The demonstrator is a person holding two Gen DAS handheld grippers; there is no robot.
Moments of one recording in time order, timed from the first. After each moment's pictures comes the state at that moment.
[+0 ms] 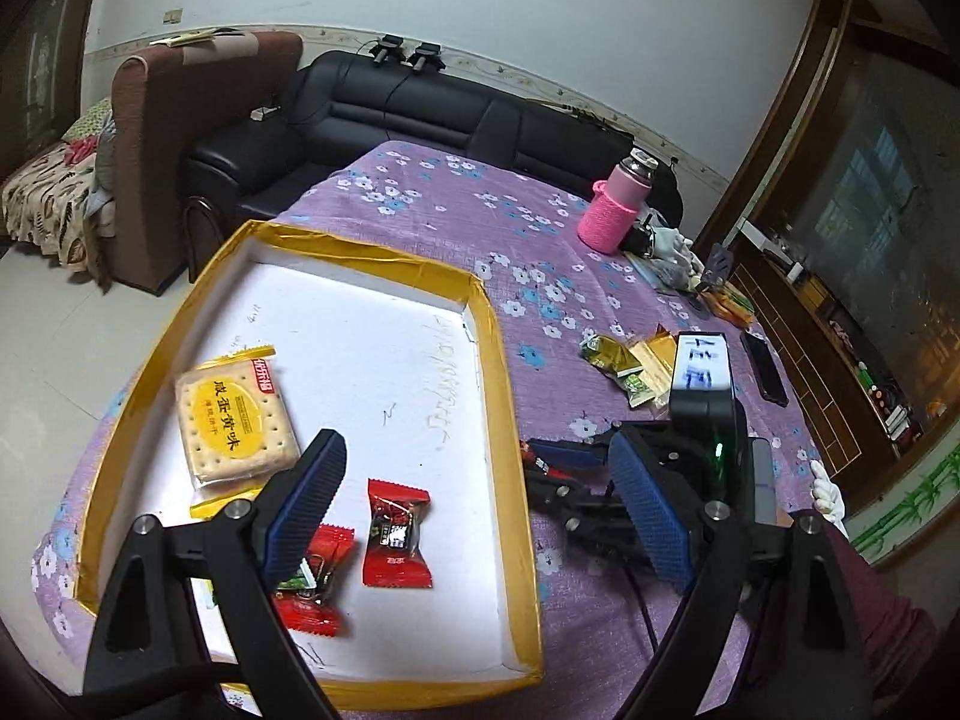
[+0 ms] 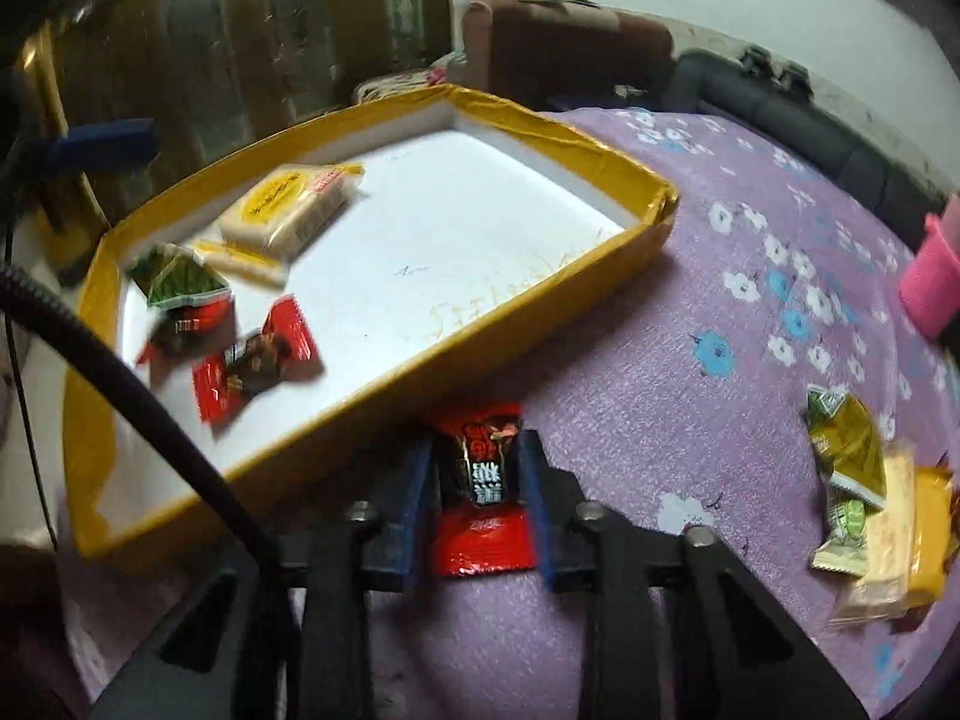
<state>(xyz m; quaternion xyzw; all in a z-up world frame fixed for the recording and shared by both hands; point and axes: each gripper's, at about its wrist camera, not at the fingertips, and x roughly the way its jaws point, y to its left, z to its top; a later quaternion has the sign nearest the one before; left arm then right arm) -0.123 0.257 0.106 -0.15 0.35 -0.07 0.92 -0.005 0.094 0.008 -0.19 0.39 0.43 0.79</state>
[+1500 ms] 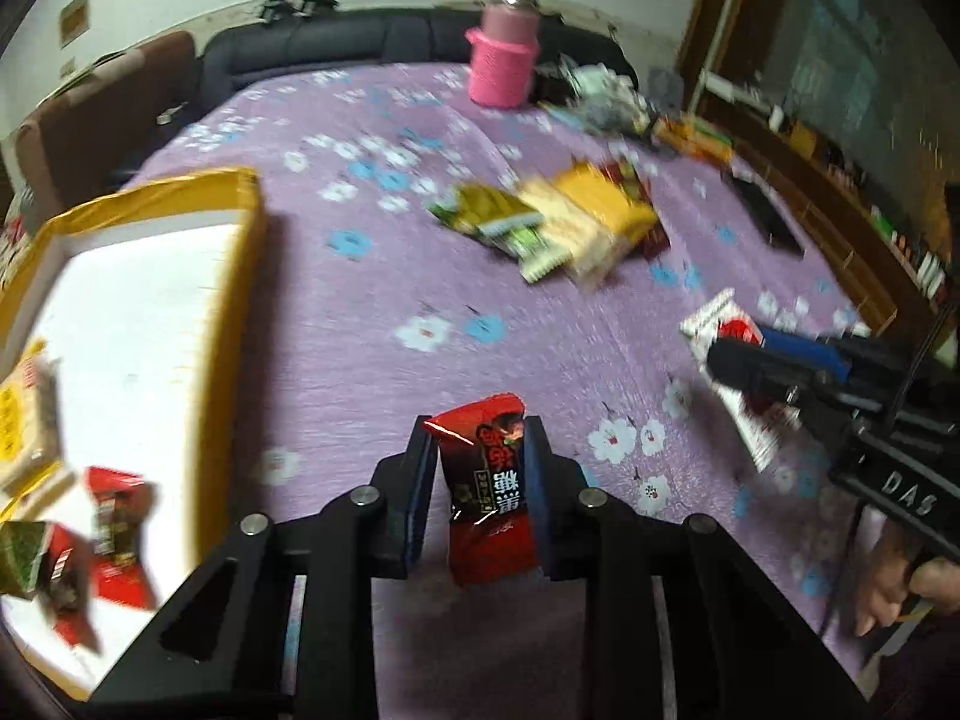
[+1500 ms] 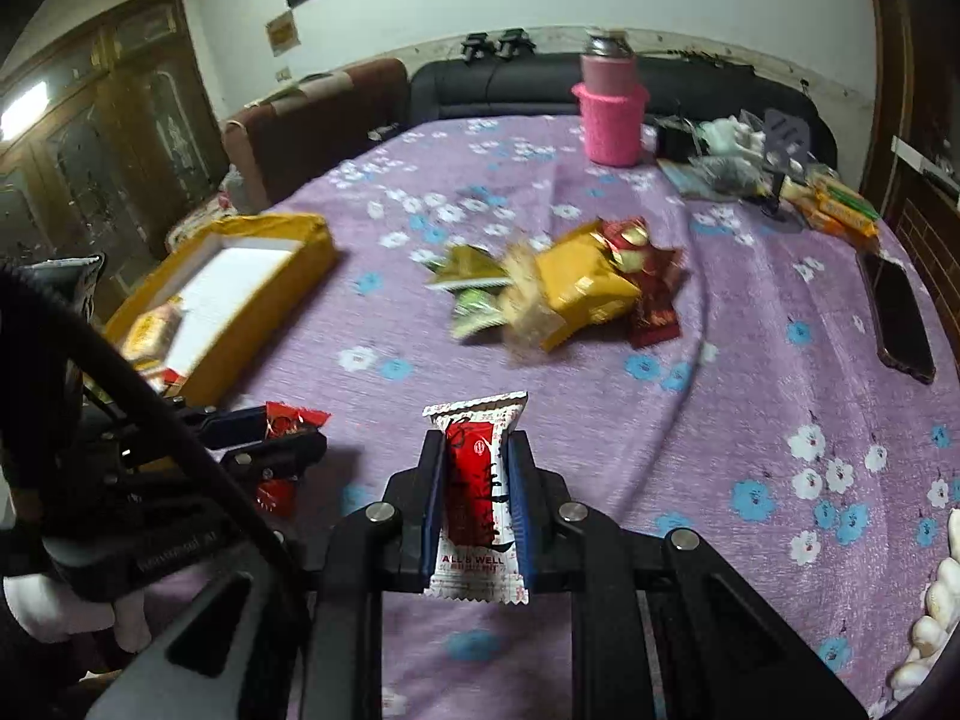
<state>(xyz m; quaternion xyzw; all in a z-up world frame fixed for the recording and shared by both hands) -0.077 0.108 0.039 -0.04 0.43 -0.11 0.90 -0.056 -0.084 0.060 -0.02 0.38 0.22 0.90</state>
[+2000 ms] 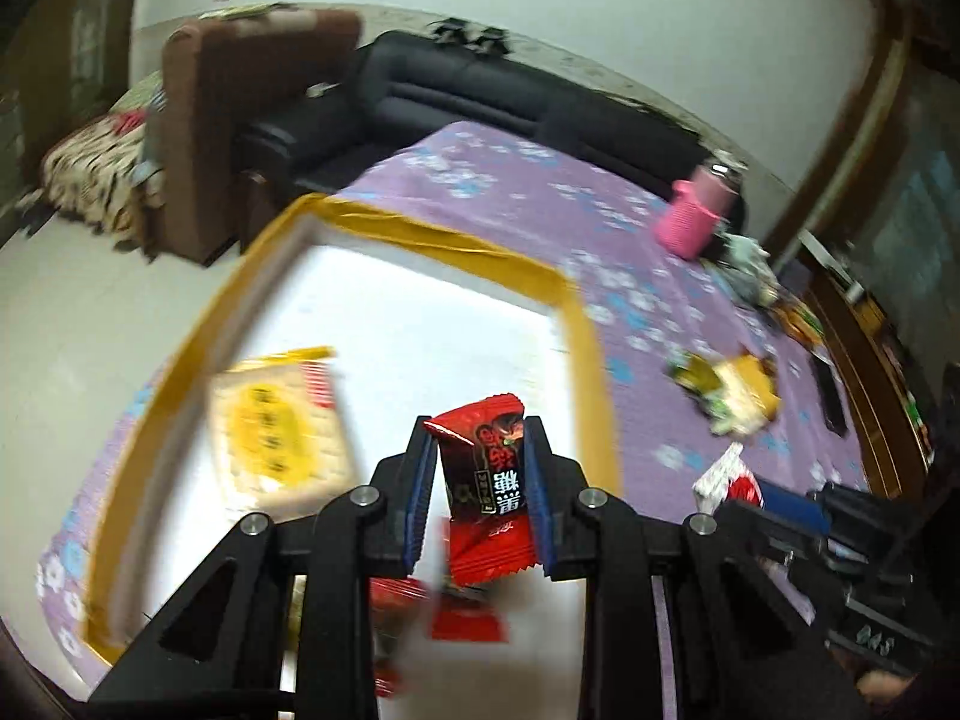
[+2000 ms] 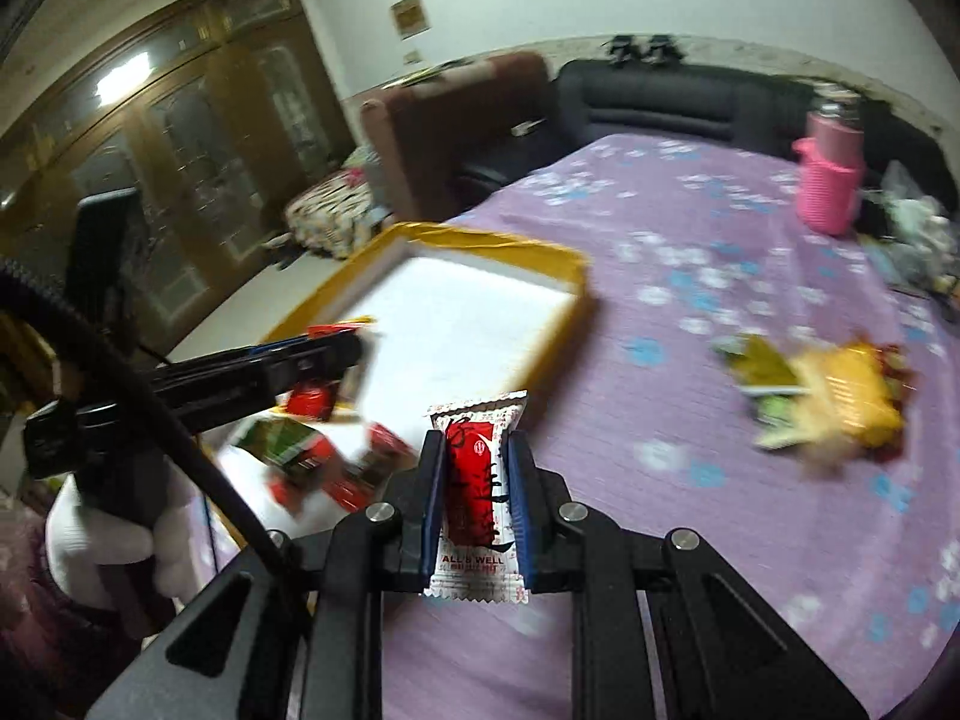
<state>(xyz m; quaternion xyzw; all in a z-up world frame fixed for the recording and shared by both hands) -0.082 0.288 0.074 -0.17 0.38 0.01 0.91 -0.051 0.072 0.088 -0.02 0.39 0.37 0.85</state>
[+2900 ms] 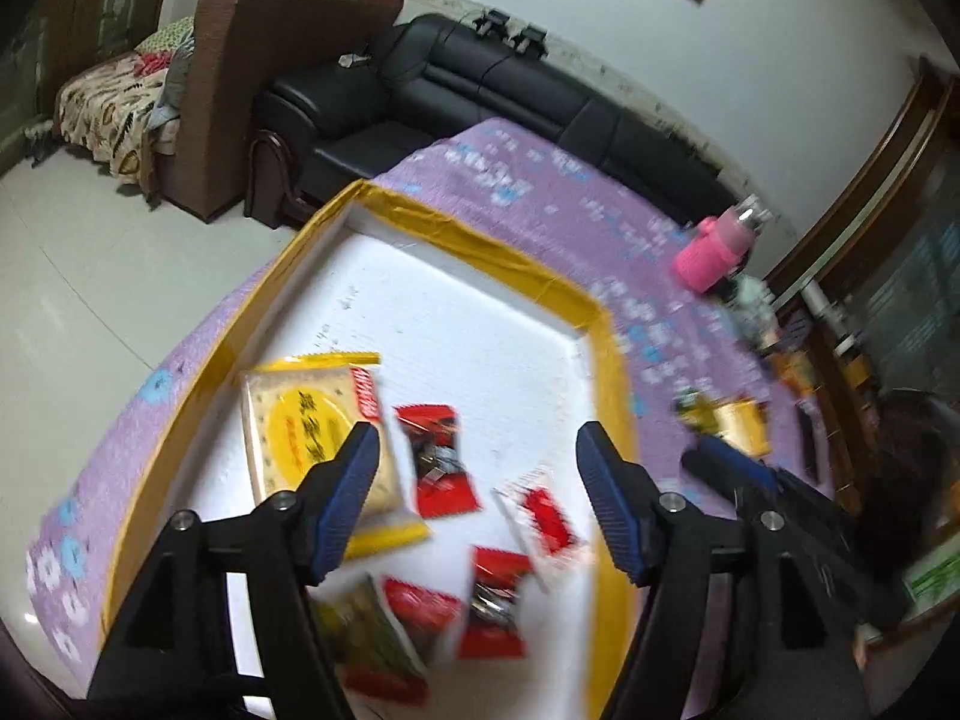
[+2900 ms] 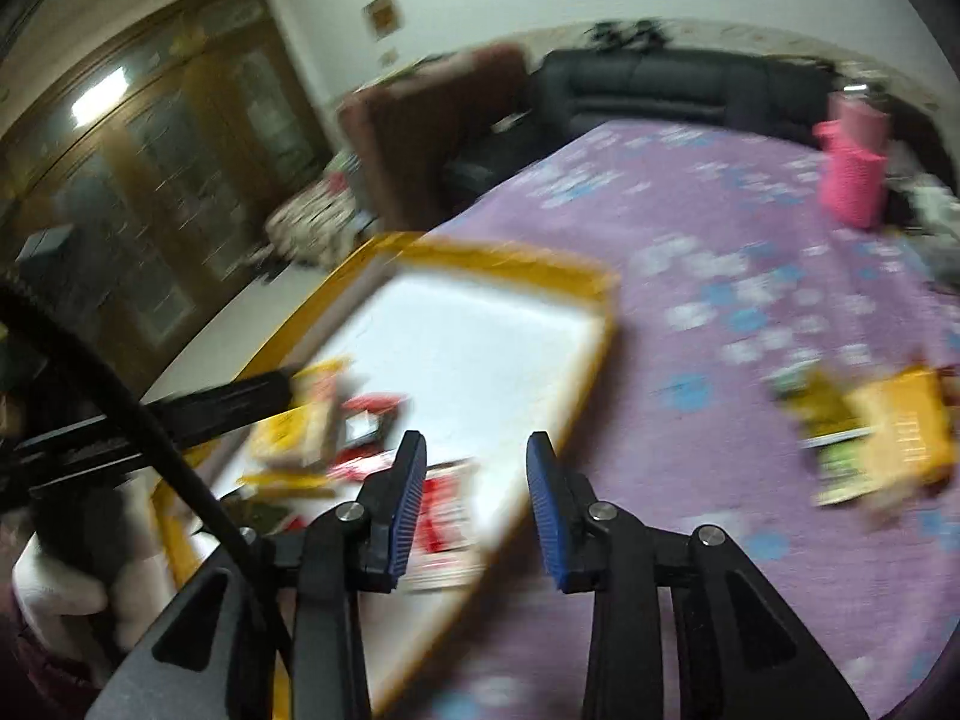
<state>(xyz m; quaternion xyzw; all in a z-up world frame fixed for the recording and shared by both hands) -0.092 0.320 0.080 -0.25 0.37 0.00 0.89 -0.005 0.080 0.077 0.01 0.38 0.31 0.87</state>
